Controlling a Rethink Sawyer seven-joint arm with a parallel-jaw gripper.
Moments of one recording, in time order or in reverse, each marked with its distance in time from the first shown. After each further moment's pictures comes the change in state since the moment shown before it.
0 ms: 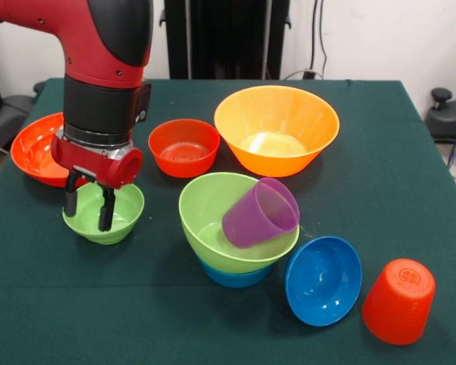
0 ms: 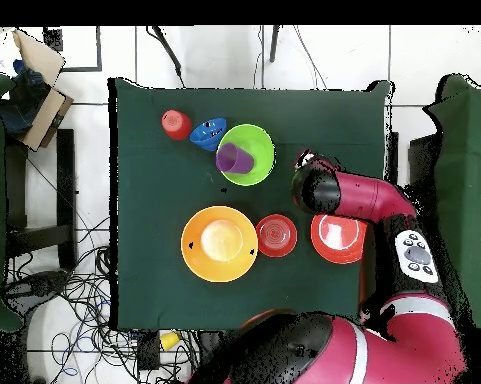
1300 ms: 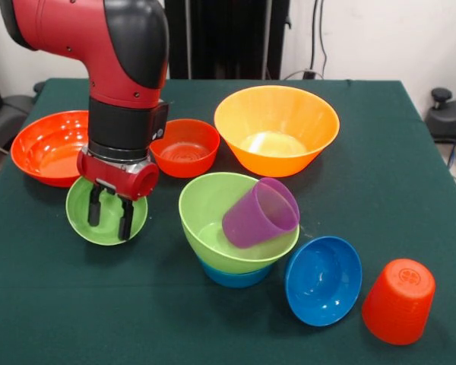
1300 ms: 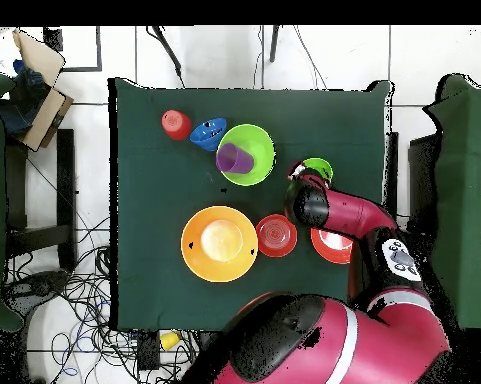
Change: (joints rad) arm 0.010 0.073 -0.032 0.069 0.101 -0.165 0.007
